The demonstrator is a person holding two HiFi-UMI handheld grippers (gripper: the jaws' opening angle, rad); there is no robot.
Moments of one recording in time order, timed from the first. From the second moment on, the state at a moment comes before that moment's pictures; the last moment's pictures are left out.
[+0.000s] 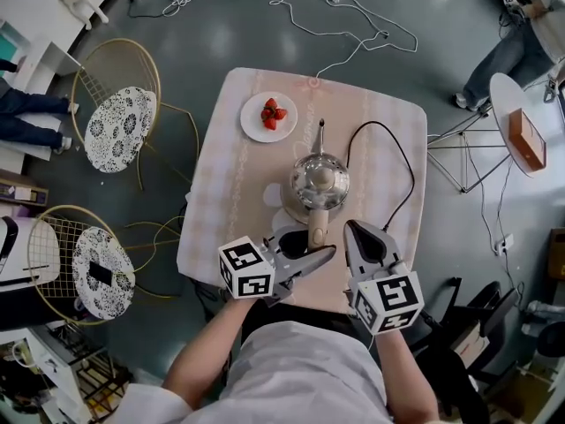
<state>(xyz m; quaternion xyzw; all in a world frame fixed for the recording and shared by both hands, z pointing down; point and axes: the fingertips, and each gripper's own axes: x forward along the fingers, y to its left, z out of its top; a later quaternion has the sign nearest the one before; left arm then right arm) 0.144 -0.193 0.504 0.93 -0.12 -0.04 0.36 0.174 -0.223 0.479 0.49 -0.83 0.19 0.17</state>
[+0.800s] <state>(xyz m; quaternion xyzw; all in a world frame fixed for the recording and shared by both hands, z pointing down) 0.090 -0.187 0.510 0.92 -0.20 0.03 0.33 0.159 -0.209 0.478 0.50 -0.83 0.21 0.15</state>
